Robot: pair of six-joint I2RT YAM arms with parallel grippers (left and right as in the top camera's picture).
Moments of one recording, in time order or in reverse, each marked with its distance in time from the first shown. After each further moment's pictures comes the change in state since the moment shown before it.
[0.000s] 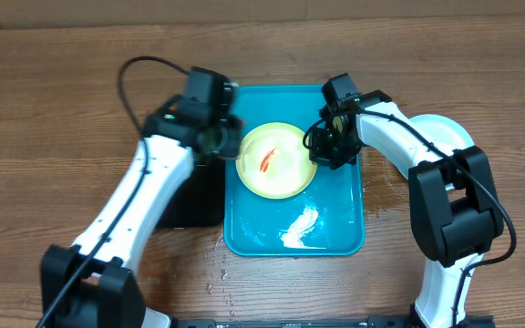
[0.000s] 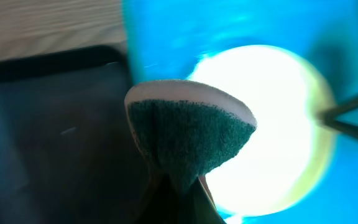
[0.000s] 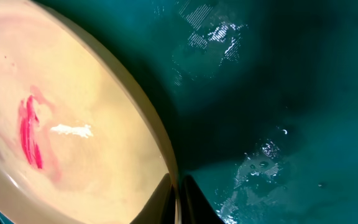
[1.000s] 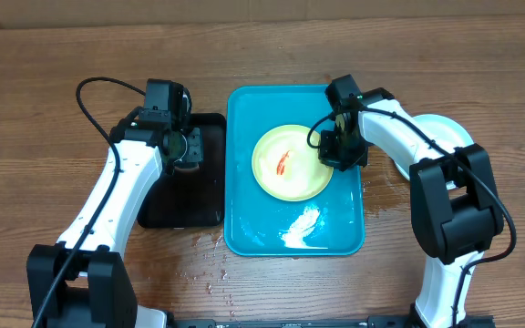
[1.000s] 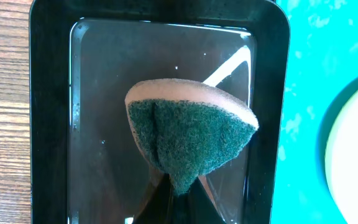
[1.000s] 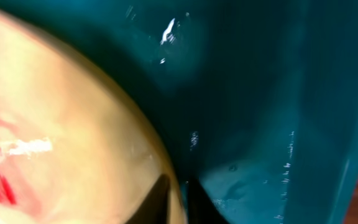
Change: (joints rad) left arm 0.217 -0.016 -0.136 0.016 -0.094 -0.014; right arm -0.018 0.008 0.010 -0.090 0.127 0.001
